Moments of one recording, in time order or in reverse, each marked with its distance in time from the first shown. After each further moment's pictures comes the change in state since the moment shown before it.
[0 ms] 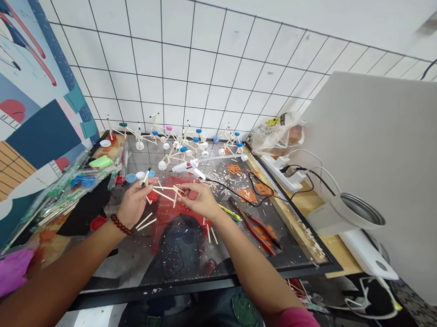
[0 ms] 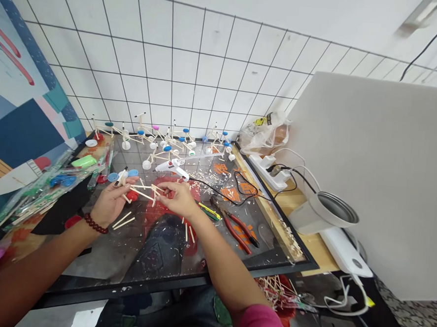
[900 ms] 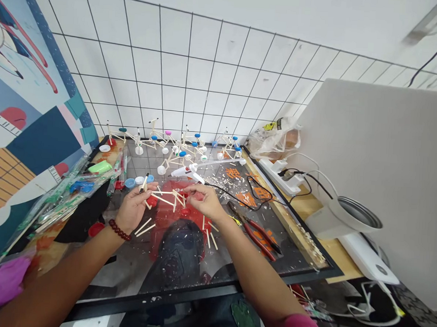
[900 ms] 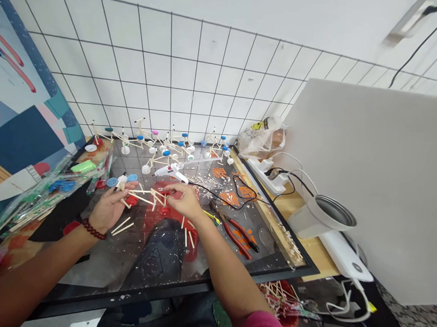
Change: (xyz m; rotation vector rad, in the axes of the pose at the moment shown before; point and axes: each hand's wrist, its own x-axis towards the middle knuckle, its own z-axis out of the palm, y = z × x) left_hand 0.001 0.002 -0.003 -0.020 -0.032 -0.031; right_hand -0.001 0.005 -0.015 0.056 0.080 0.069
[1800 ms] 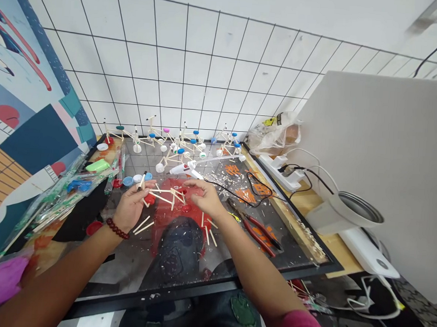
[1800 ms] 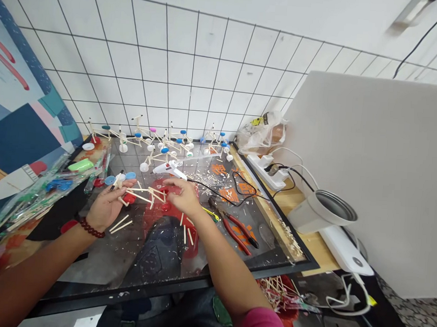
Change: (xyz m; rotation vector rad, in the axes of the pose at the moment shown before) left_hand -0.001 0.002 0.000 0.037 -0.005 -0.001; right_hand 0.001 0.005 0.001 0.015 0.031 0.019
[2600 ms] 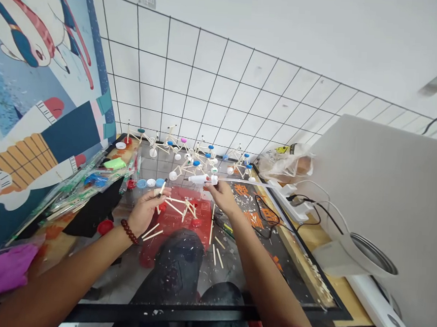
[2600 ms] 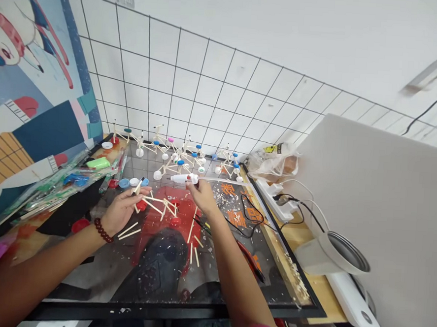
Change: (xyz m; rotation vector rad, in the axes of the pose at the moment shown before) left_hand -0.004 -0.001 0.005 -0.047 0.027 -0.004; right_hand 0.055 0.007 -0.028 -0.243 0.039 0.181
